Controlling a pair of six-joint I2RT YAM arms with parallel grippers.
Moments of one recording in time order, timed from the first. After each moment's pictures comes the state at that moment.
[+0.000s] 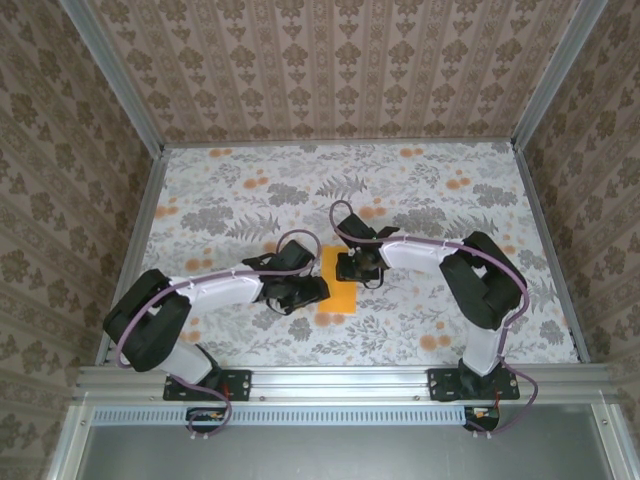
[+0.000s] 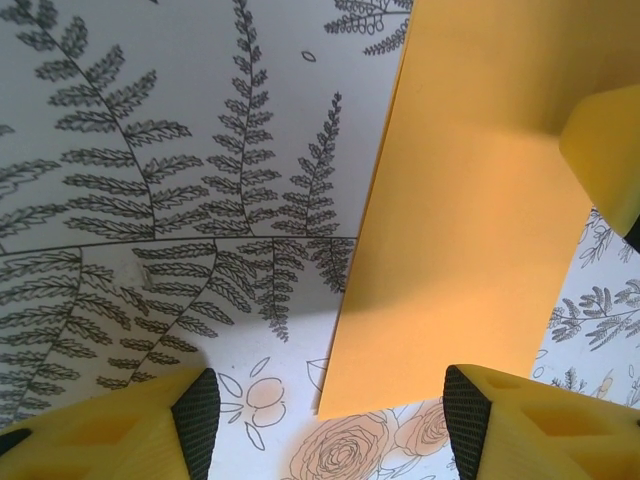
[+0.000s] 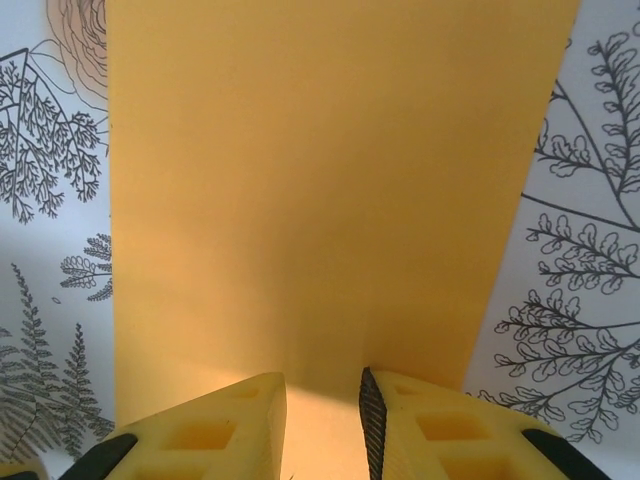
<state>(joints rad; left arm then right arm) -0.84 1.50 0.73 -0.36 0.22 -1.01 0.67 1.84 1.09 -0.47 -0.11 0.69</state>
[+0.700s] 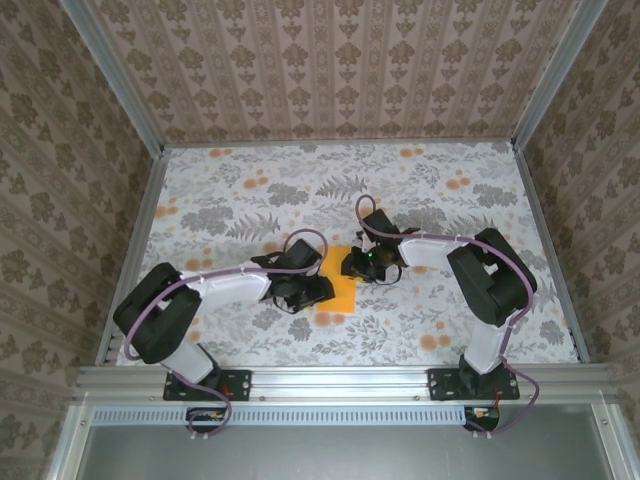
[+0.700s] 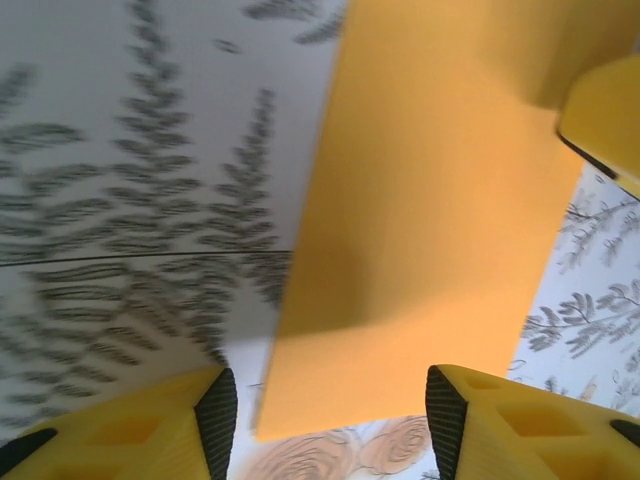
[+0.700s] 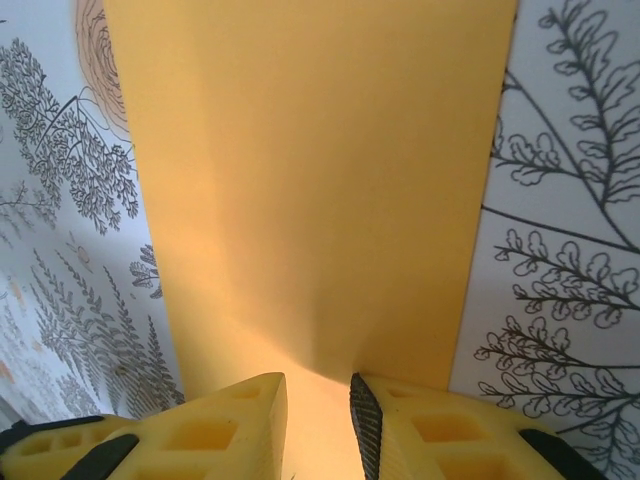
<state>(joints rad) -0.87 1.57 0.78 -0.33 0.24 -1.03 0.53 1.82 0.96 -0.27 -0.42 0.76</state>
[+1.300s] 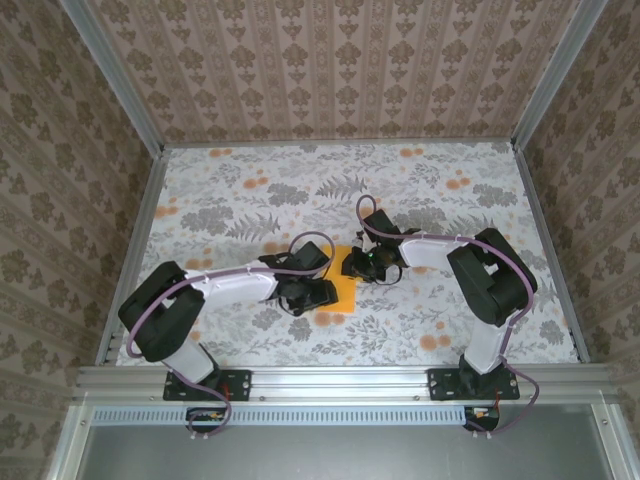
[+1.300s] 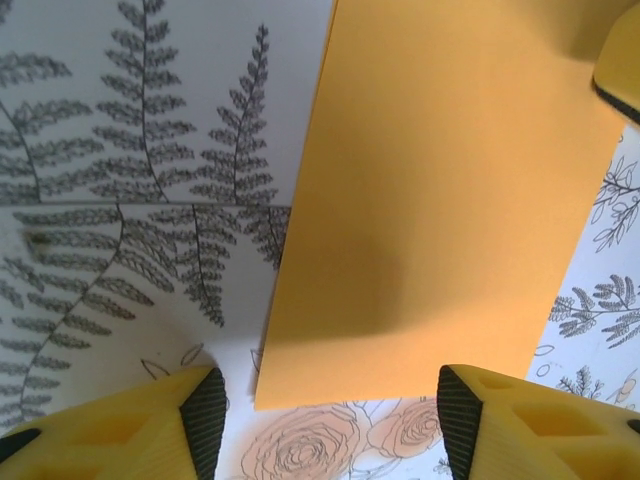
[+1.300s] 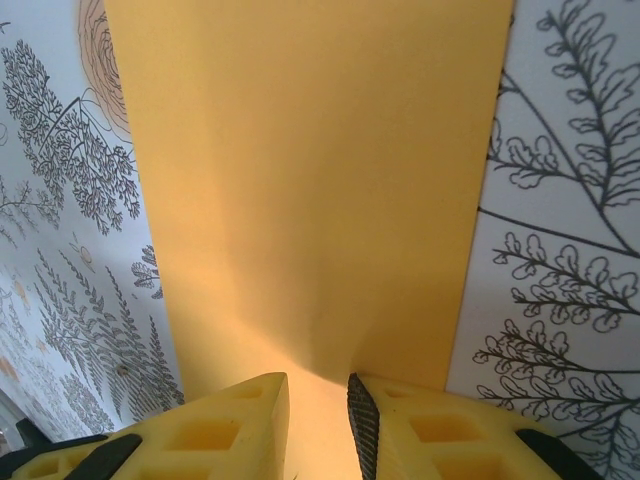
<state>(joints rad) -0.92 1.58 0.83 -0.45 0.18 -1.05 0.53 1.82 0.96 -0.26 -0.43 0.76</state>
